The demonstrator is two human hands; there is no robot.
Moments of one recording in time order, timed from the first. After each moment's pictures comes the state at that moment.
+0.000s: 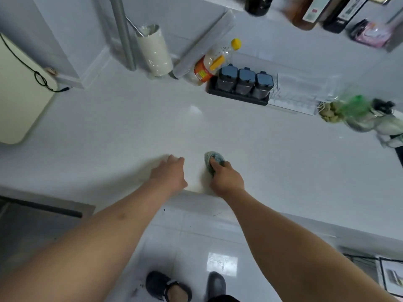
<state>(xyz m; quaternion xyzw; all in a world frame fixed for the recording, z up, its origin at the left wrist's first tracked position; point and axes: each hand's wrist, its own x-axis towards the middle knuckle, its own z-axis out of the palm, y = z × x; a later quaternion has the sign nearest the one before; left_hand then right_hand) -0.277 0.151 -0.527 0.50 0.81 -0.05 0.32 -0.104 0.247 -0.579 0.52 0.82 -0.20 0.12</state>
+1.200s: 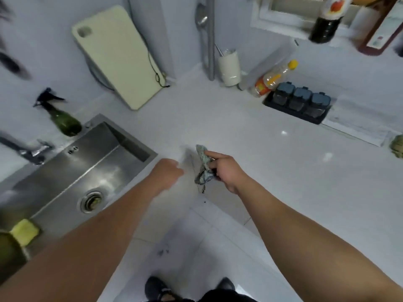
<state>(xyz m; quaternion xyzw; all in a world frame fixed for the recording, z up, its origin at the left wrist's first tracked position) -0.181 -0.015 -0.450 0.12 0.90 0.30 0.31 -0.071 0.159 -0.465 0.34 0.59 -0.73 0.02</state>
